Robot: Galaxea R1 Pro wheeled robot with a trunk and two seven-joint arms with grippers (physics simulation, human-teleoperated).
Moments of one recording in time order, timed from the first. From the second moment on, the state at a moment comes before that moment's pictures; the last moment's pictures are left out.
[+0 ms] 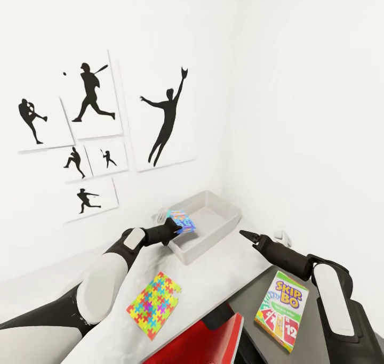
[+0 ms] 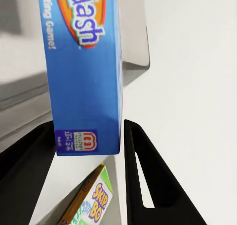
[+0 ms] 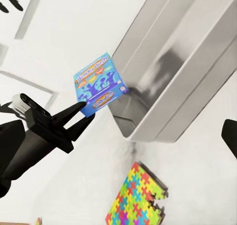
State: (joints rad) left arm -1.03 -0.17 0.61 -0.29 0.31 0.64 -0.30; right arm -0.37 -0.01 -0.26 -1.58 -0.84 1.03 0.11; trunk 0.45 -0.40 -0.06
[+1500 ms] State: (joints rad) left arm -1.12 -0.17 0.60 -0.34 0.35 0.62 -0.26; right arm -0.37 0.00 -0.26 -1.58 -0.84 1.01 0.11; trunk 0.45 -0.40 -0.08
